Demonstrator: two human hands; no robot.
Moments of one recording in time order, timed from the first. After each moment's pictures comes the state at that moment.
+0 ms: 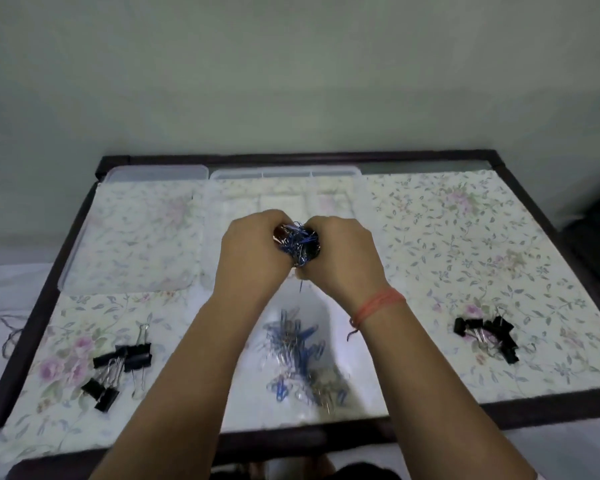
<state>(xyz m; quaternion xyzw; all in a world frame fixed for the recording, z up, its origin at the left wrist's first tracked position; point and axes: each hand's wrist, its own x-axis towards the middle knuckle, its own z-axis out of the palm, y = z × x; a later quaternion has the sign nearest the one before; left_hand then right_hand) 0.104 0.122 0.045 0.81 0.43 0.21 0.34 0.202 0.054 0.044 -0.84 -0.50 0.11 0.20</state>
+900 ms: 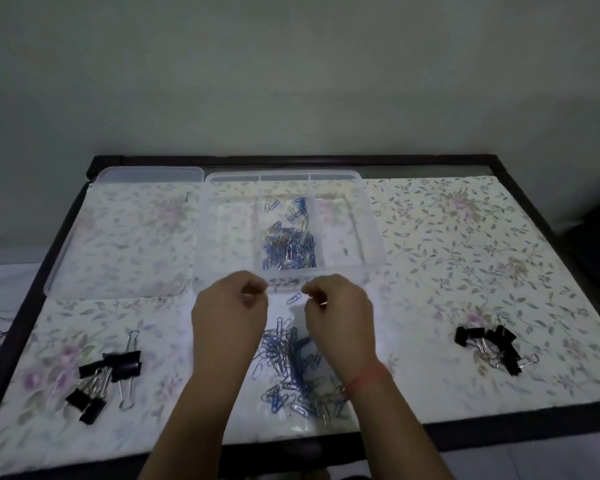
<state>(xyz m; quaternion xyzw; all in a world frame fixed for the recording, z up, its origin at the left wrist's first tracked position) 0.071 0.099 0.003 0.75 0.53 0.22 0.31 0.179 0.024 -0.019 -0.85 -0.39 0.12 0.33</state>
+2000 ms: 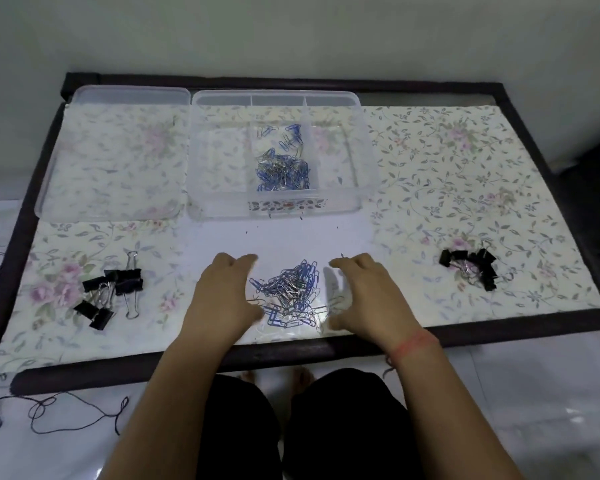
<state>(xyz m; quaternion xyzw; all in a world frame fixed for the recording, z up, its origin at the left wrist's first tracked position) 0.019 0.062 -0.039 0.84 0.44 -0.05 0.30 0.181 -0.065 -0.031 -0.85 -0.45 0.26 0.11</state>
